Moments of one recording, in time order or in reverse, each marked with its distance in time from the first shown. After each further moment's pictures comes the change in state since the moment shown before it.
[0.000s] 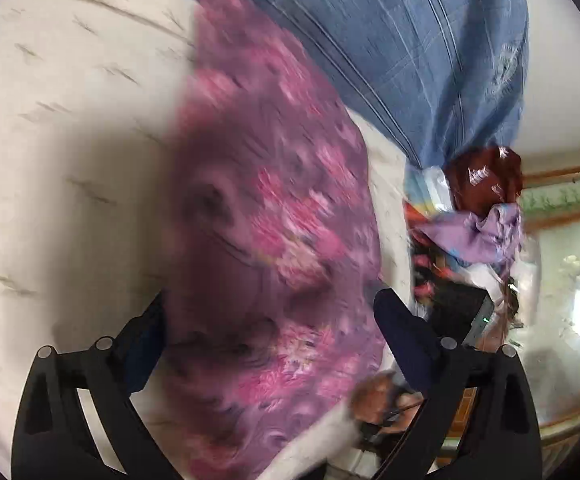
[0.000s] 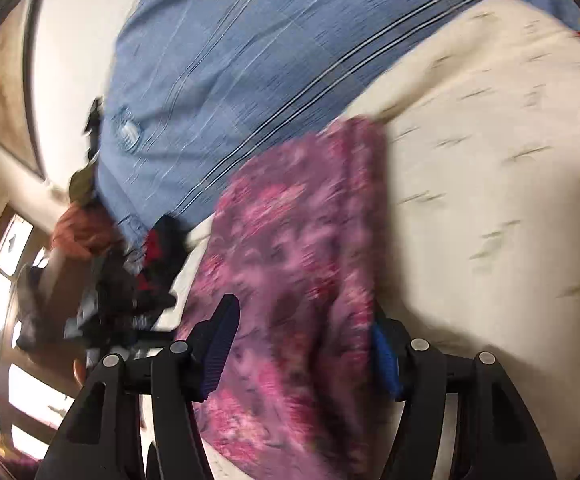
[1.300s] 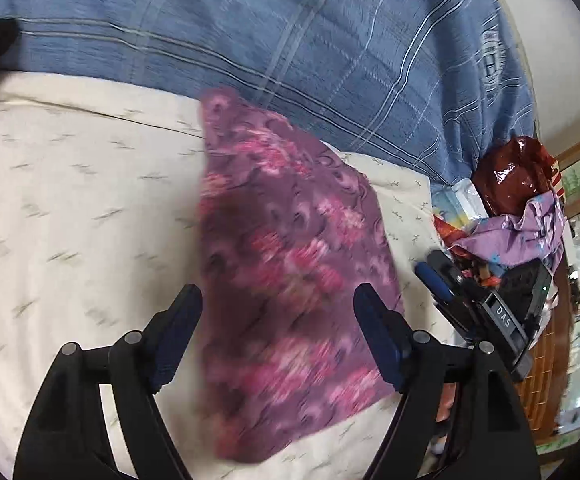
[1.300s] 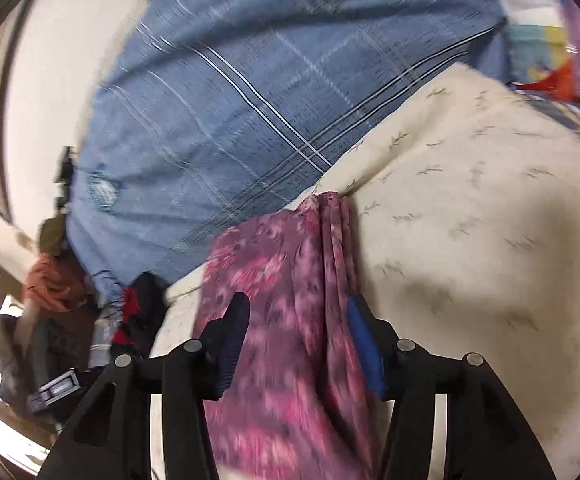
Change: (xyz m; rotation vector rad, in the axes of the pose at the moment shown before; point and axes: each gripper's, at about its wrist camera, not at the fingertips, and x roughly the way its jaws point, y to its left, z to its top) left arm -0.028 -0.033 0.006 0.142 -0.171 0.229; right arm -0.023 0.015 0.054 0.114 -0.147 -0.097
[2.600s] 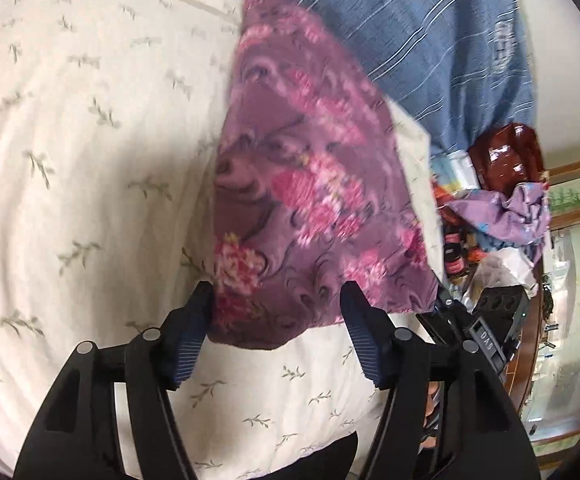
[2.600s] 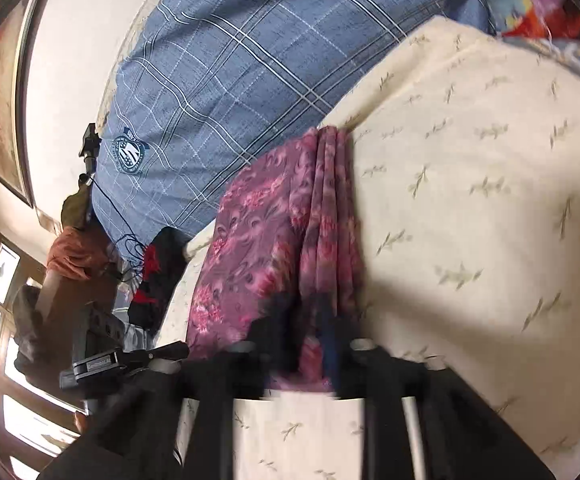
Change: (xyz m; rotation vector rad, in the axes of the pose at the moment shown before) left arm 0.001 0.046 -0.115 -0.165 0.102 -0.088; right arm -0.045 -0.022 -0.086 0.021 0.095 0.039
